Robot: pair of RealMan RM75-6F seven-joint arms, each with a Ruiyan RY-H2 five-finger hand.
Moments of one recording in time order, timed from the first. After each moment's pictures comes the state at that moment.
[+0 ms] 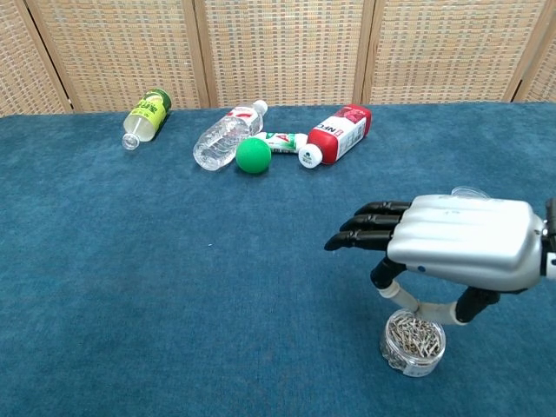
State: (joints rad) left arm -0.19 -1.00 -0.03 -1.78 1.34 1.31 0.19; right arm 0.73 -1.38 -0.10 -1.59 -1.70 0.95 -0.39
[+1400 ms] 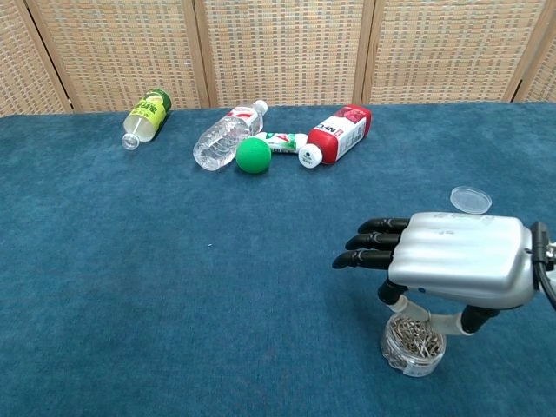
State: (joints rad) left arm -0.18 -0.99 -0.03 -1.79 1.35 1.31 0.18; right arm 0.72 -1.40 -0.09 -1.58 -1.67 0.88 -0.52
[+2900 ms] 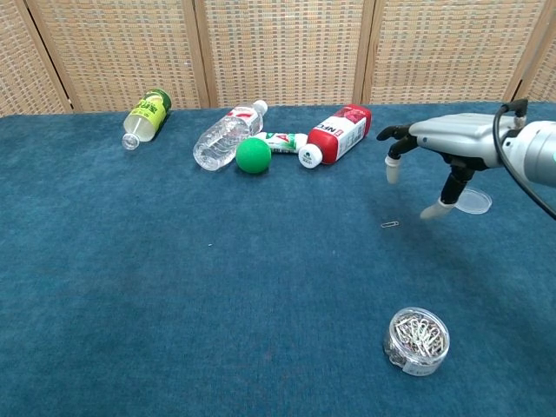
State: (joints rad) left arm -0.18 -0.99 -0.03 -1.78 1.33 1.30 0.18; right arm 0.77 -1.47 0.17 -1.34 -1.20 0.81 -0.26
